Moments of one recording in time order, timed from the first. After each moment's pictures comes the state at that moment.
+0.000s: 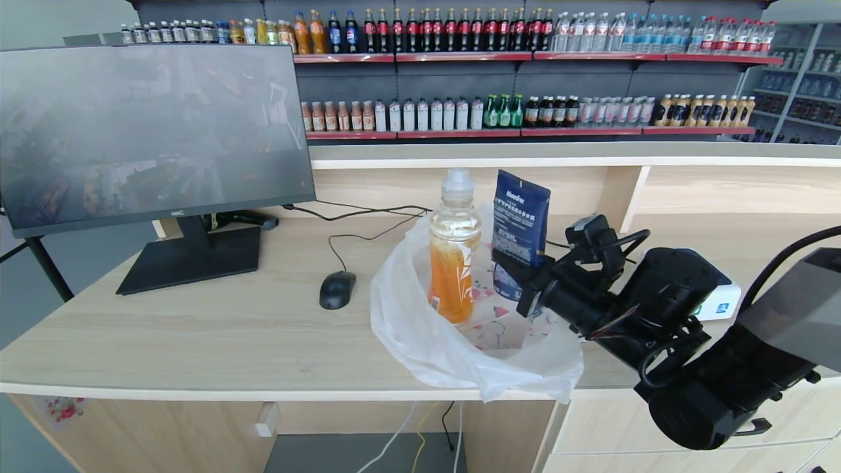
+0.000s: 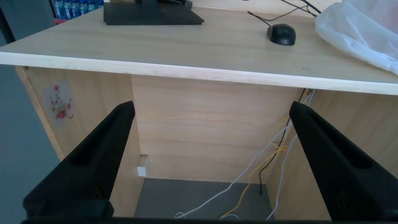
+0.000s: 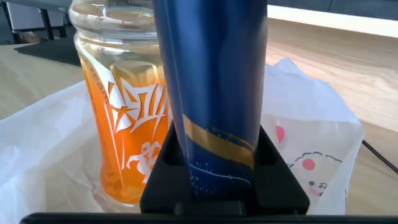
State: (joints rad) left arm 0.00 0.00 0.00 0.00 0.00 0.00; right arm 0.44 2.07 -0.67 -1.57 0.21 -0.08
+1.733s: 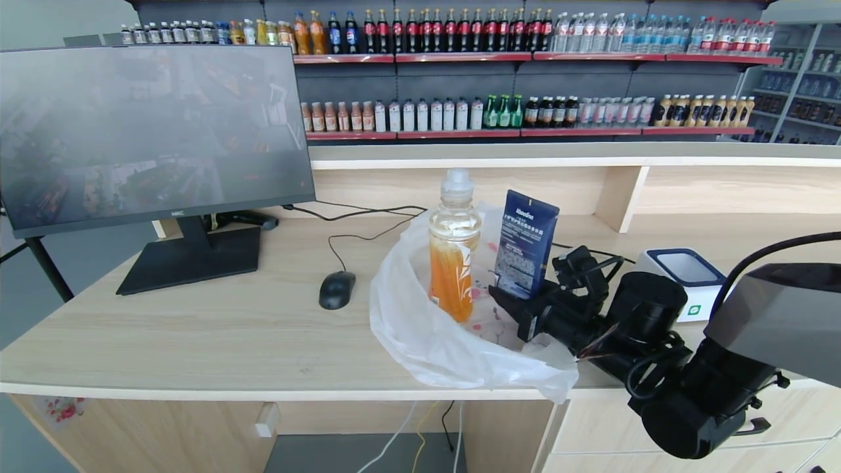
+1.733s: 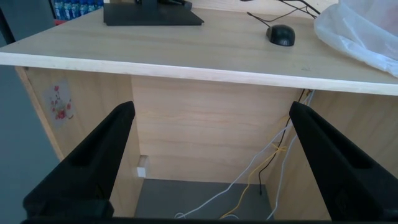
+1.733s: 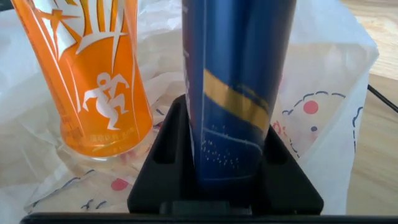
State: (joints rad) left arm 0.00 0.00 0.00 0.00 0.00 0.00; right arm 0.41 2.15 -0.63 -1.55 0.22 -0.08
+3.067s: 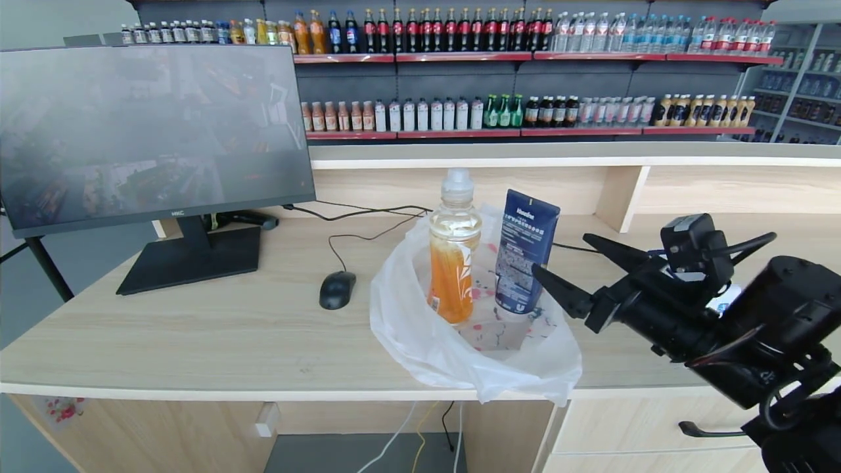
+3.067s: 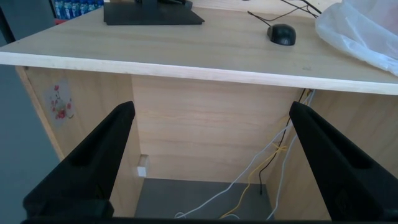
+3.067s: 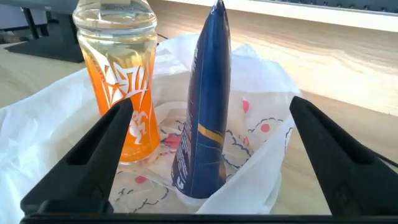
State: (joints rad) left arm 0.00 0.00 0.00 0.00 0.00 0.00; right arm 0.37 1.79 -0.39 -1.57 0.22 -0.07
